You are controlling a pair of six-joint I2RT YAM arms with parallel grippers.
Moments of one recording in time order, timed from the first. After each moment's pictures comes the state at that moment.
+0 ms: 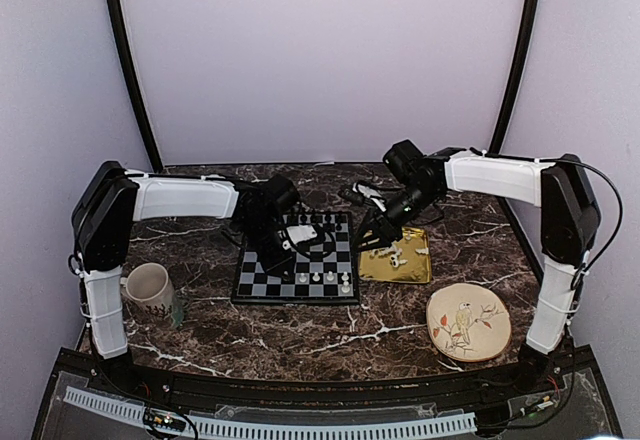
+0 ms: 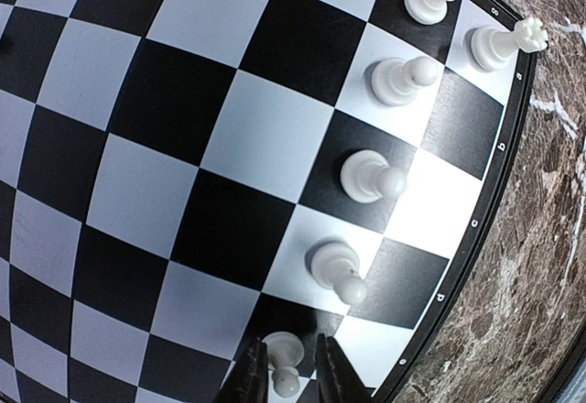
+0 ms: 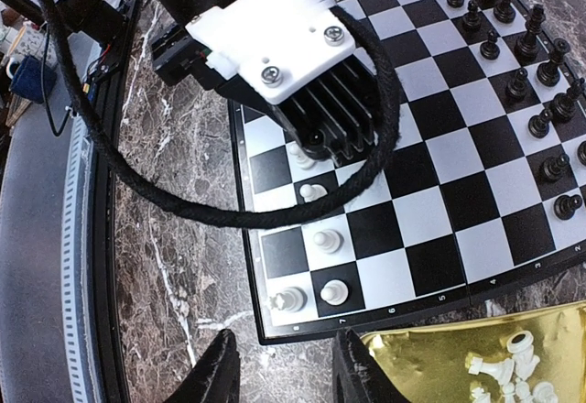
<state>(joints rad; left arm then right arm) -0.75 1.99 1.45 -0.80 0.21 0.37 0.60 1.89 1.47 -0.78 -0.77 -0.52</state>
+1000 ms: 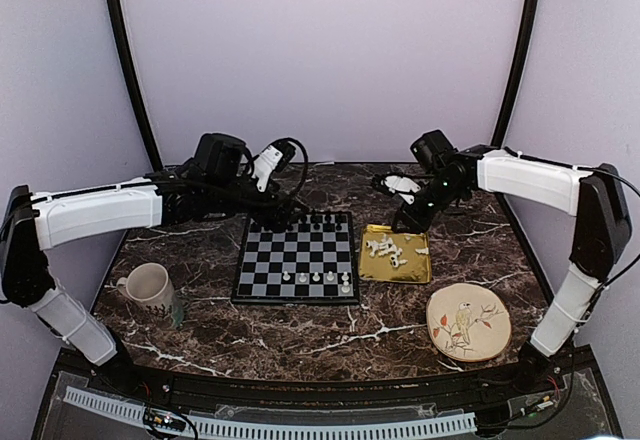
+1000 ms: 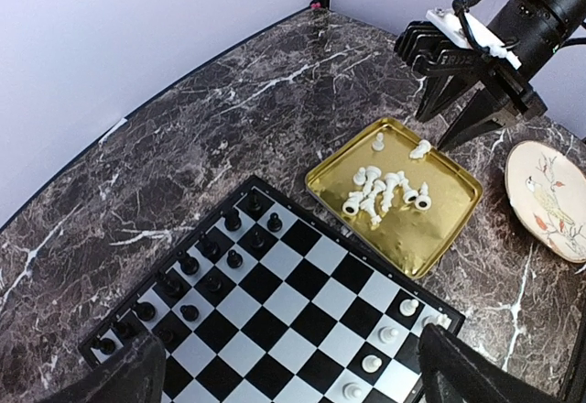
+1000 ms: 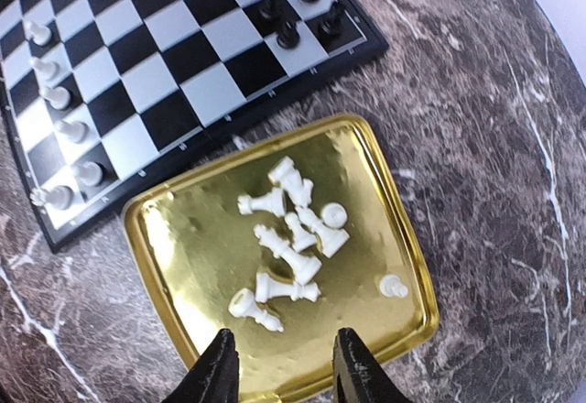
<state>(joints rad) -0.73 1.52 1.16 -0.17 0.12 0.06 0.53 1.70 1.35 -0.71 -0.22 -0.49</state>
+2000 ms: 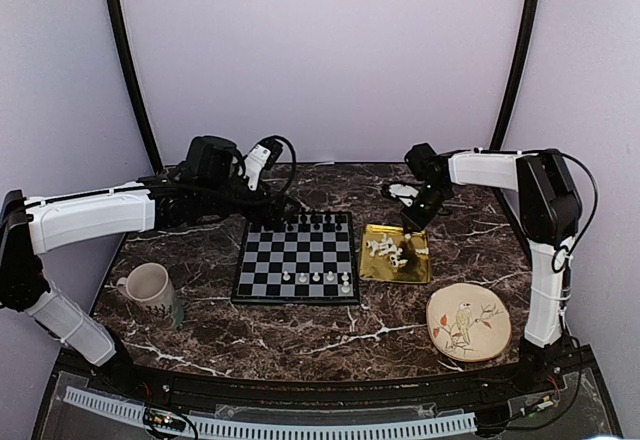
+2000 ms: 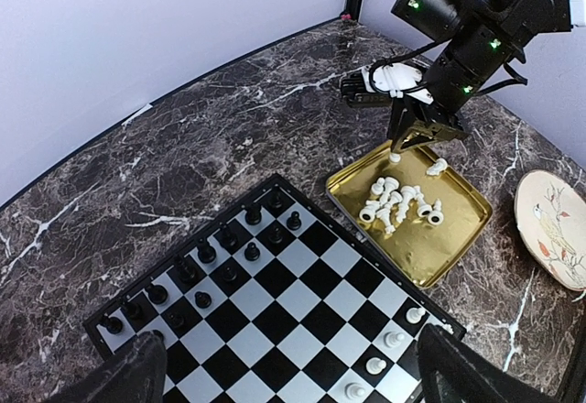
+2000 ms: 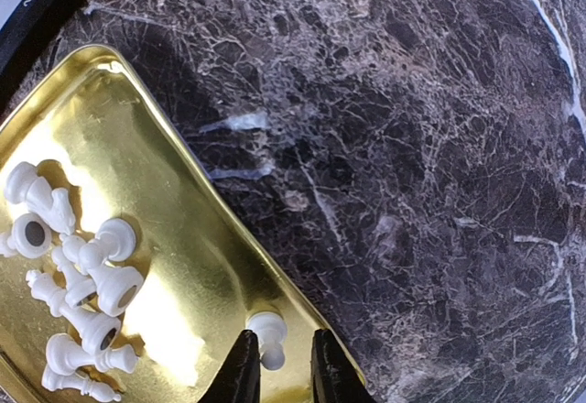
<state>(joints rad) -0.71 1.47 1.10 -0.12 0.07 -0.03 0.40 2.07 1.55 -0.74 -0.05 -0.43</state>
